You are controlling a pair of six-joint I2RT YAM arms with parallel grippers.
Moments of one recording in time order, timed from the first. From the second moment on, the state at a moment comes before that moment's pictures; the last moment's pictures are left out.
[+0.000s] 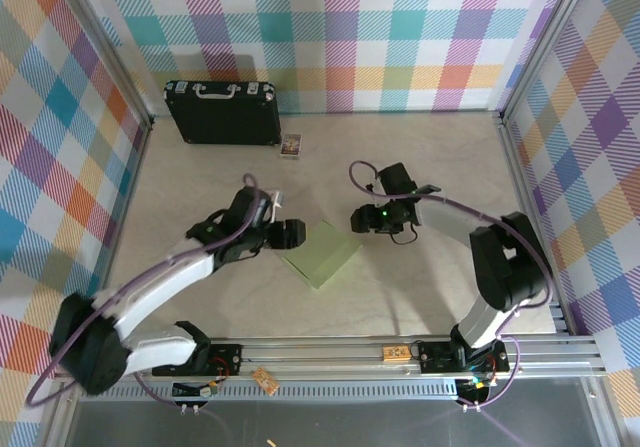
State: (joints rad) left arm -0.60 1.26 0.86 -0.45 0.10 -0.52; right arm 0.46 1.63 0.99 -0.47 -0.32 0.37
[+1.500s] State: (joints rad) left arm -0.59 1.48 0.79 -0.42 0.20 -0.45; right arm 0.54 1.61 0.86 -0.41 -0.42 0.44
